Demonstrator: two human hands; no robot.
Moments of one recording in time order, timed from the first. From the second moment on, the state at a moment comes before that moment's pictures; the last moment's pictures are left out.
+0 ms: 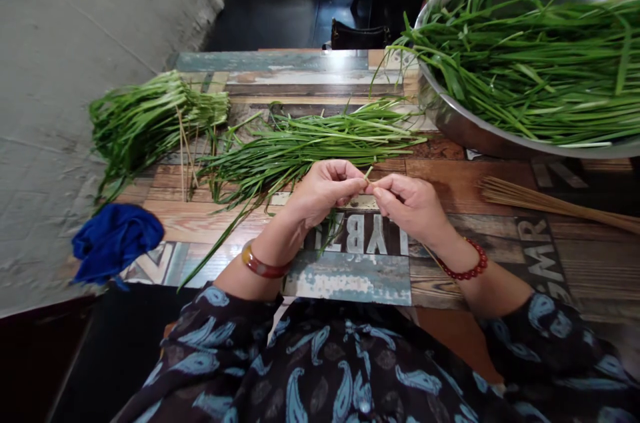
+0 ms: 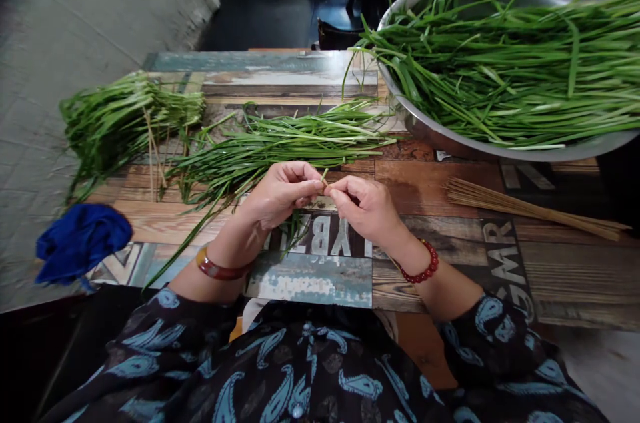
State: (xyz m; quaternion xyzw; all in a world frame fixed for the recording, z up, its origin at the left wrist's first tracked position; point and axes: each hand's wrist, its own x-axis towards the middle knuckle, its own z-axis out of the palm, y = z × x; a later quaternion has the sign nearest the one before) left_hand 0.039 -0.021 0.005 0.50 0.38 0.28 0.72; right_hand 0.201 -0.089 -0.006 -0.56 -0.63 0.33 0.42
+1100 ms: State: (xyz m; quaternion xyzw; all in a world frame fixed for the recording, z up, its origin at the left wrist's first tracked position) left_hand 0.042 -0.021 0.002 0.45 0.40 0.35 0.72; right_hand 0.192 -0.089 -0.017 -0.57 -0.61 0.31 0.45
